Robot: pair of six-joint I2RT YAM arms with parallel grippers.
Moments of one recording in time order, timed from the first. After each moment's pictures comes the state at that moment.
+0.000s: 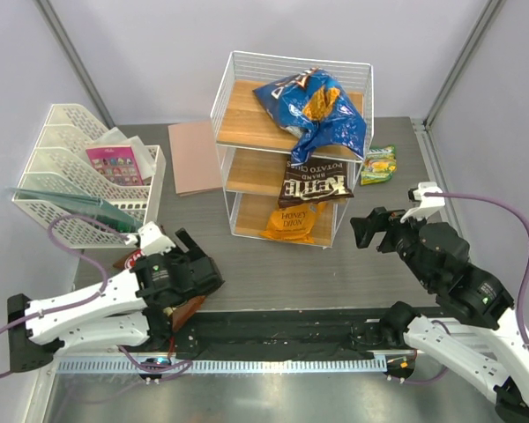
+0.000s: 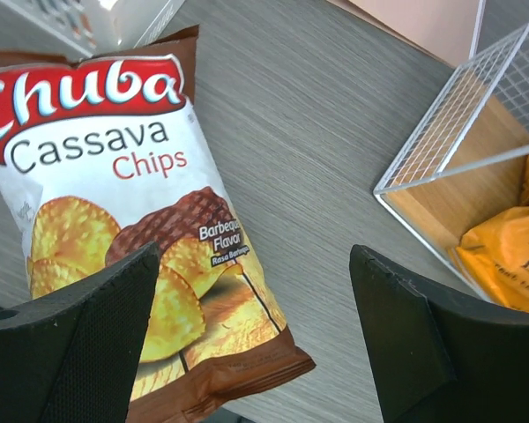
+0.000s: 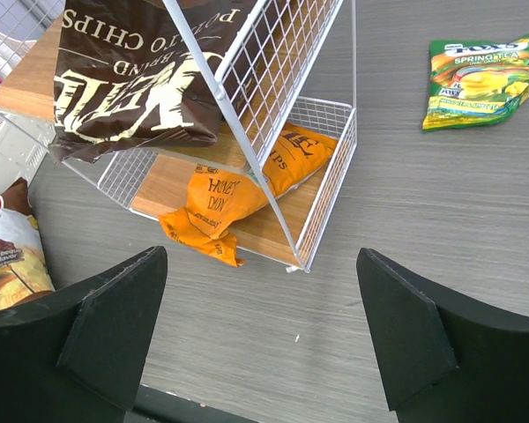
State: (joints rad) left arm -1.17 0.91 0.79 -1.30 -1.05 -1.73; right arm 0.71 0.52 0.97 -0.73 0.39 0.37
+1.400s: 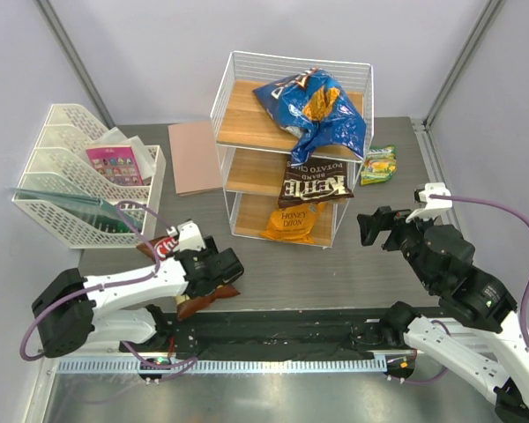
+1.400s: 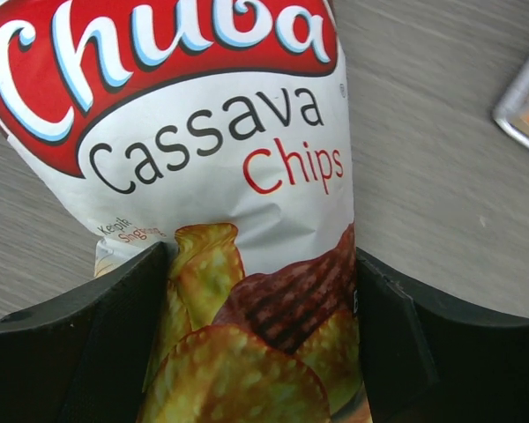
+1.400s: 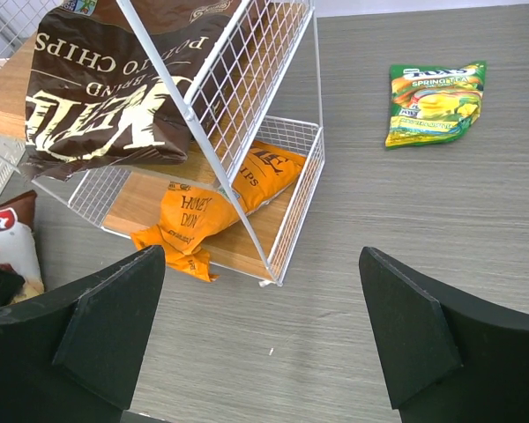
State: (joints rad) left arm -1.00 1.20 0.64 -0.87 -0.86 -1.39; right arm 0.71 0.51 0.97 -0.72 0.47 0.31
